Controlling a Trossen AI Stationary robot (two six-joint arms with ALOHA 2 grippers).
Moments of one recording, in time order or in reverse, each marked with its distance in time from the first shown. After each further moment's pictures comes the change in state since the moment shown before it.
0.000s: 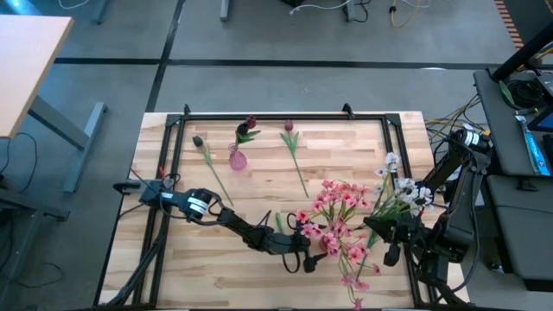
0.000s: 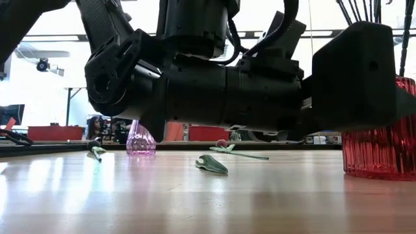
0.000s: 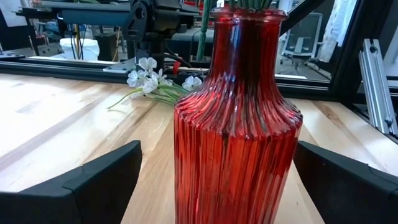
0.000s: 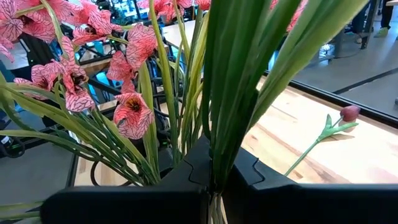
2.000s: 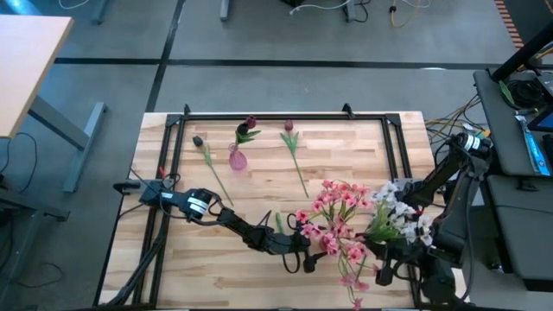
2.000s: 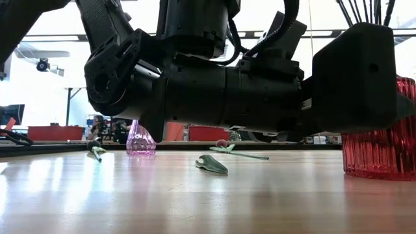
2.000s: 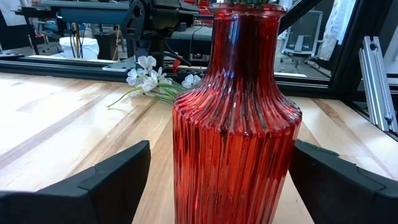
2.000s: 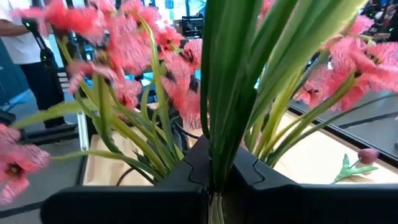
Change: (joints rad) left arm -0.001 0.000 0.000 -0.007 0.000 0.000; right arm -0.045 0.051 0.007 0.698 0.043 -0.778
